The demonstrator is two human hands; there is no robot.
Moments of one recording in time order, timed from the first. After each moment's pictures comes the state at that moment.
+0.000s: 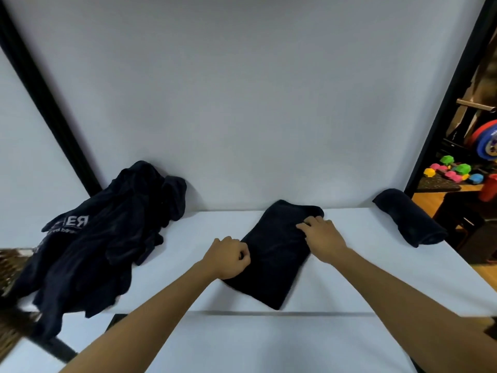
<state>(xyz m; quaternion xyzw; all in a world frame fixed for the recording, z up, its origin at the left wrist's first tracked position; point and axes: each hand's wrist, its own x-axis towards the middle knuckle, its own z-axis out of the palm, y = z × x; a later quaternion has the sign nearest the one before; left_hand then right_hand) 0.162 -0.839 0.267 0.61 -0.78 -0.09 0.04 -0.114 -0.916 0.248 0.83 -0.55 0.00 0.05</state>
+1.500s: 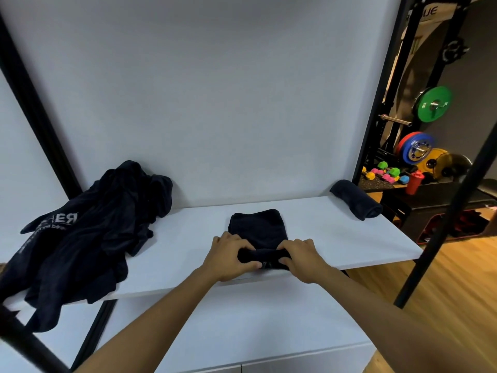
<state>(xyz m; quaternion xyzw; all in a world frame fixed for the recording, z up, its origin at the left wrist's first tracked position) 0.149 -0.762 0.264 0.53 -0.83 -0.10 0.17 -0.089 -0.752 0.260 0.79 -0.59 0.12 -0.10</state>
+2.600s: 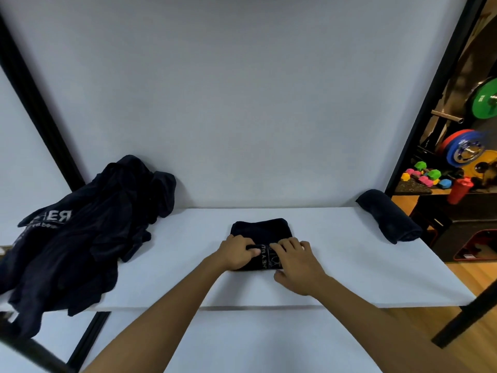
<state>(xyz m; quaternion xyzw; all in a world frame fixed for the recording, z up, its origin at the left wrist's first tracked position) 0.125 -0.850 0.261 0.62 -0.75 -0.23 0.10 -0.080 -0.829 0.240 0.87 -0.49 0.05 0.03</state>
